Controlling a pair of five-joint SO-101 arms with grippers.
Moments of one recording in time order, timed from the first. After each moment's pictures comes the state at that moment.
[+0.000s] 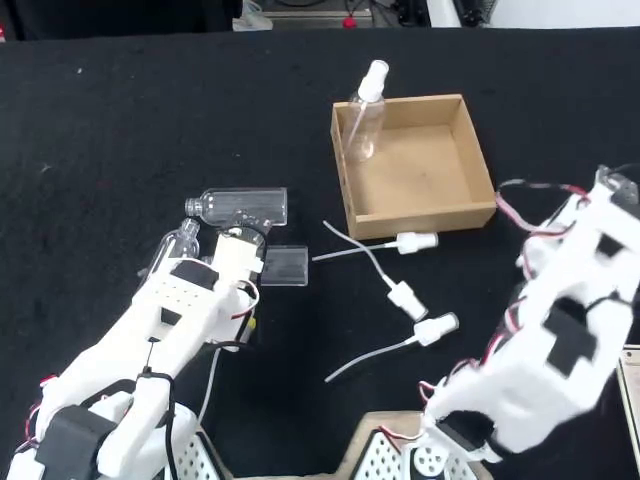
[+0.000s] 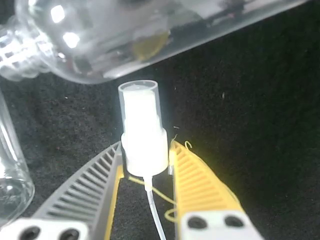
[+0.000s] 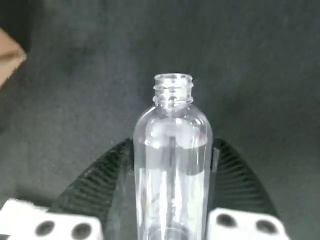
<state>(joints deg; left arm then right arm) 15.8 -24.7 59.6 56.7 -2.8 39.7 10.8 14.9 71.7 6.0</state>
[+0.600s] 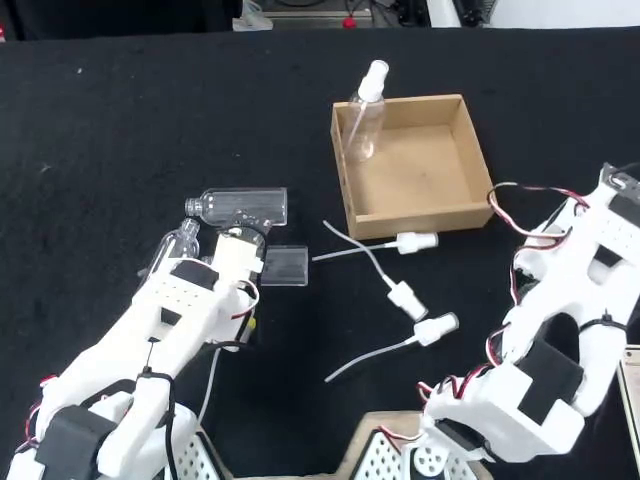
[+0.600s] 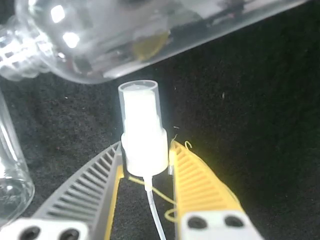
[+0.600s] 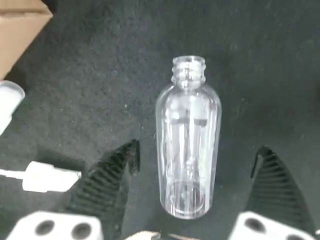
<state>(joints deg) 15.8 -24.7 59.6 56.7 -2.8 38.7 0.3 16.0 81.8 3.0</state>
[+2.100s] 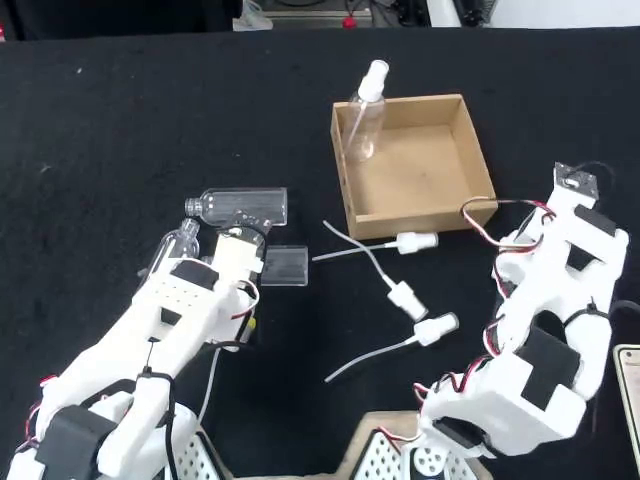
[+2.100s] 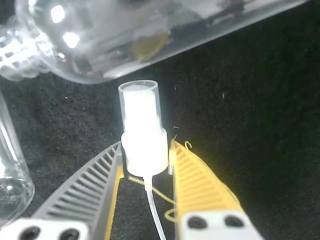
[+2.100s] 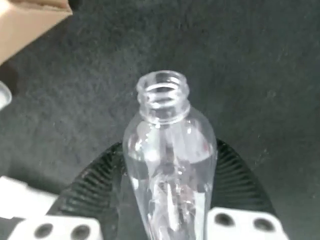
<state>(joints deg) 15.8 -24.7 59.6 56.7 -2.8 34.9 3.4 25.7 67.4 12.0</state>
